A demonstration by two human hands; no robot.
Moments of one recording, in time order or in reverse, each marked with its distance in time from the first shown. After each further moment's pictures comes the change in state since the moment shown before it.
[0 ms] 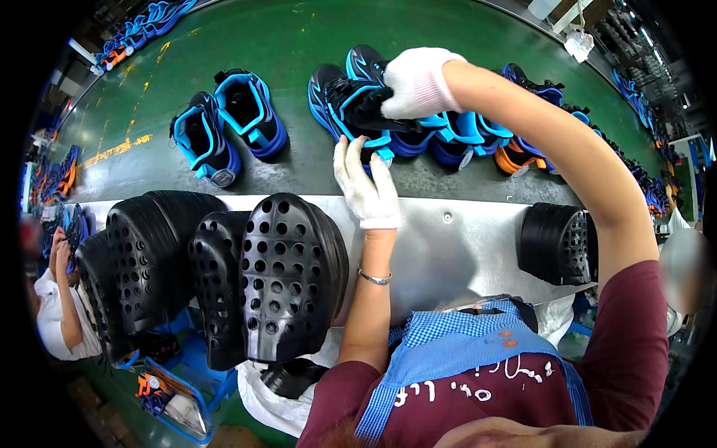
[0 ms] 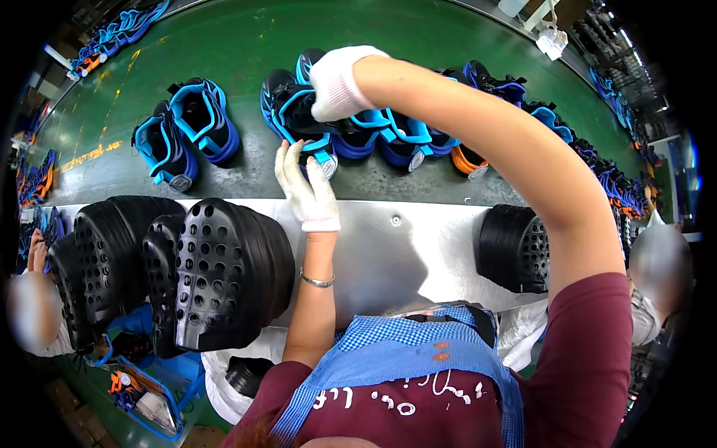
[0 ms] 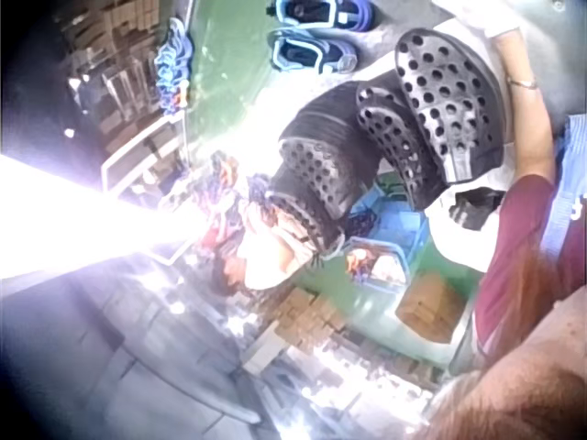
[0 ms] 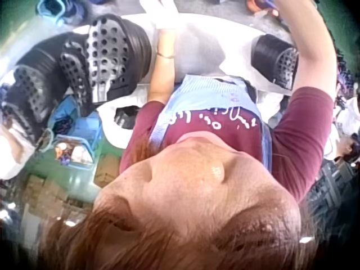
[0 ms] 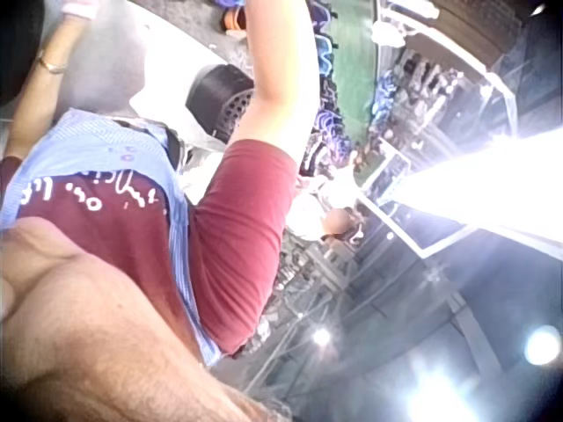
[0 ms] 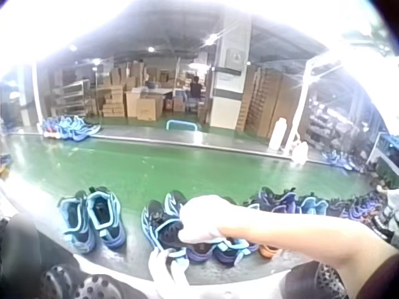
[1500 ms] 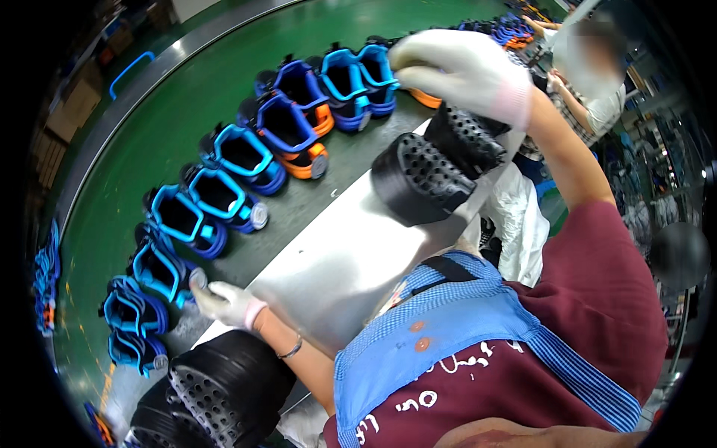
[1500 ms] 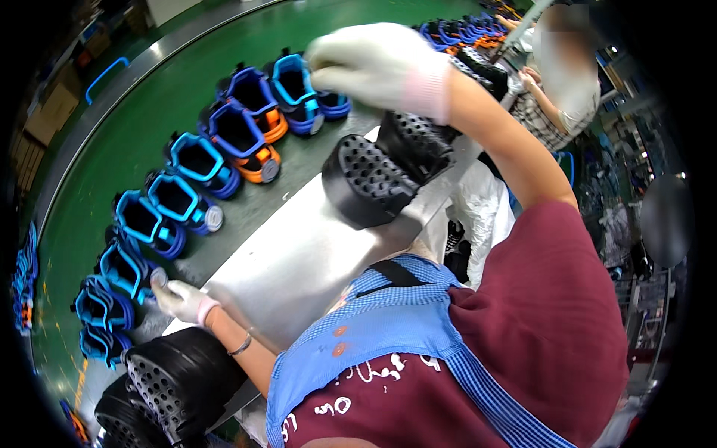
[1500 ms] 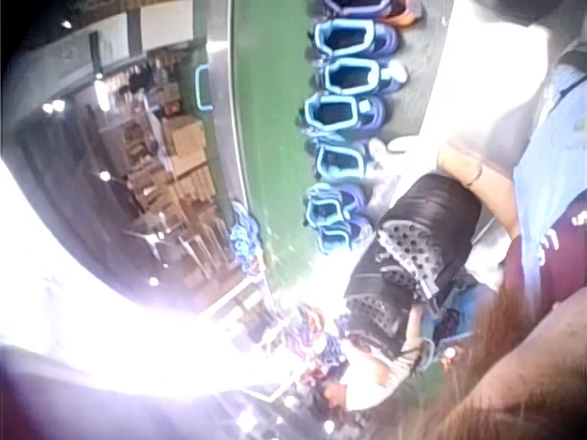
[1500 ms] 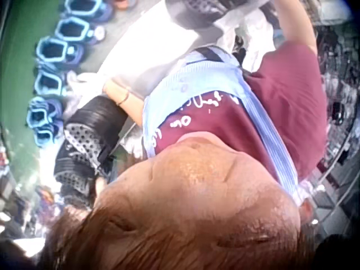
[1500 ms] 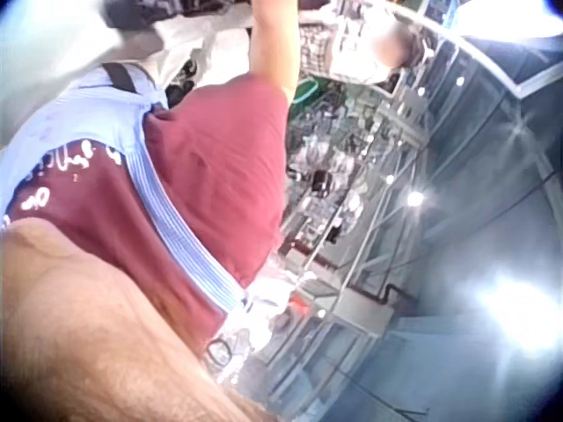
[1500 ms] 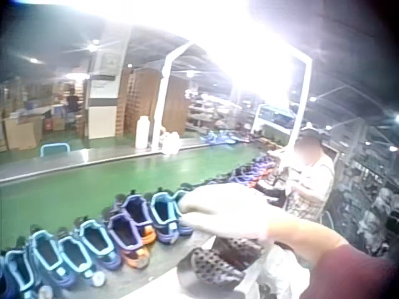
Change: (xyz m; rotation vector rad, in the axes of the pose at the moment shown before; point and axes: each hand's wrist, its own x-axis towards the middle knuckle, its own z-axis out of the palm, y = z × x) left_hand -0.028 -0.020 0.023 0.250 0.045 0.095; right_hand -0.350 0.161 0.093 0.148 0.800 0.357
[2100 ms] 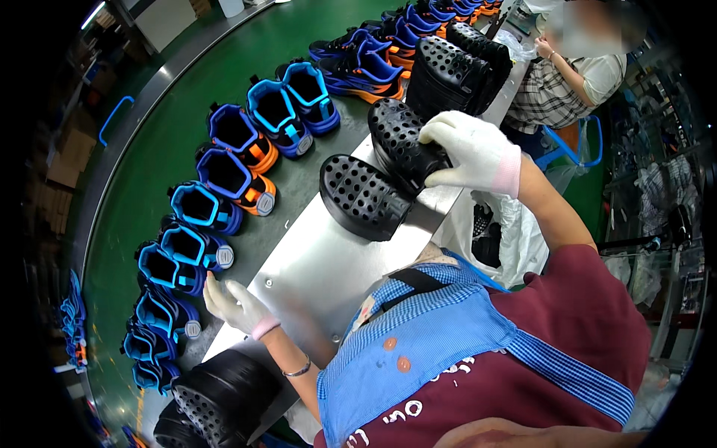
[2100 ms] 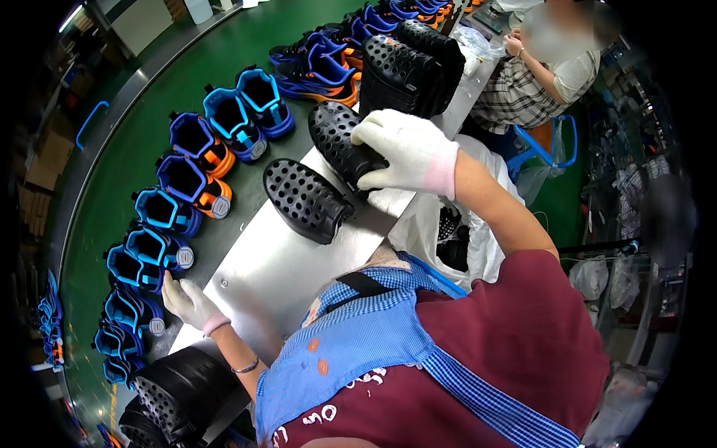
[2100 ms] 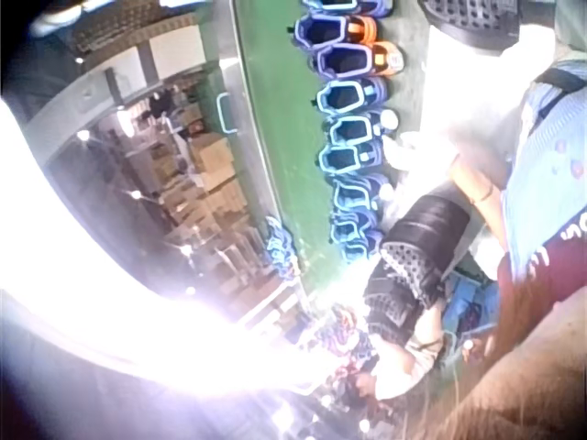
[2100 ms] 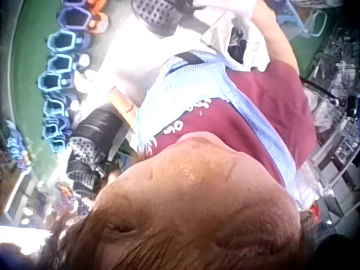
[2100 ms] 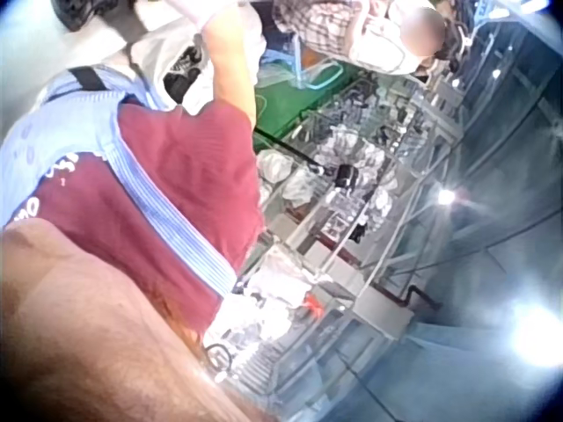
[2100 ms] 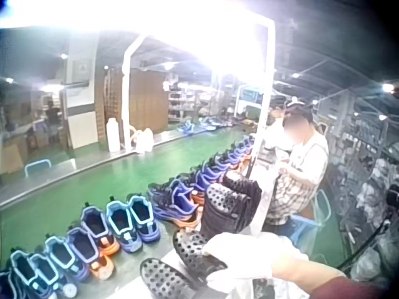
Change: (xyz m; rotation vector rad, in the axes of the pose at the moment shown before) left_hand -0.055 0.122 0.001 0.011 -0.376 0.178; right_hand -0.183 0.069 0.005 0.054 -0.105 0.299
